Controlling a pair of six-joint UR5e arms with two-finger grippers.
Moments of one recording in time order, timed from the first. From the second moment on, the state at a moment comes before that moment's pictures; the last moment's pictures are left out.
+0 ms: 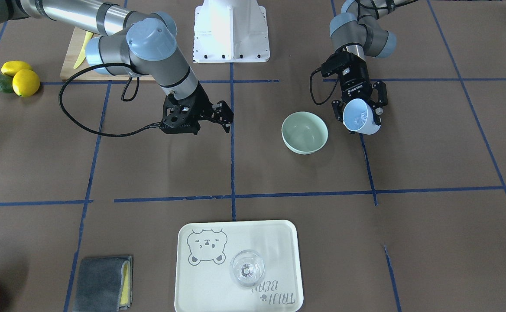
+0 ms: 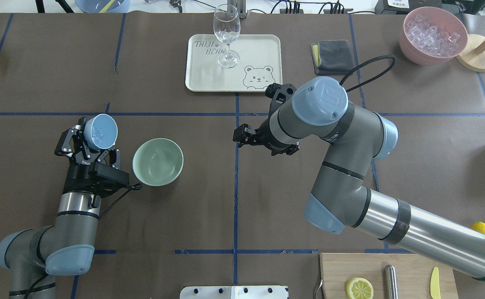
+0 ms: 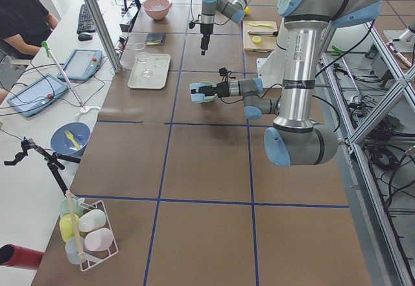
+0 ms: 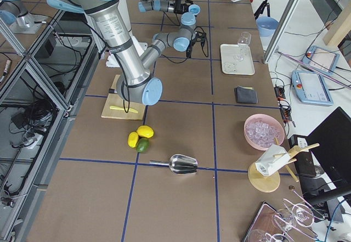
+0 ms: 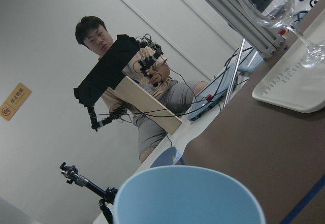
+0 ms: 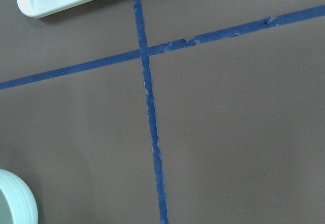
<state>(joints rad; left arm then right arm) -0.21 -1.68 -1.72 -2.39 -0.26 -0.20 0.56 -0.96 1.65 -1.23 1.95 1.44</state>
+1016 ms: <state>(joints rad) -0.16 -1.73 -1.73 -2.39 -0.15 0.50 0.56 -0.96 1.66 -1.23 1.95 1.45</state>
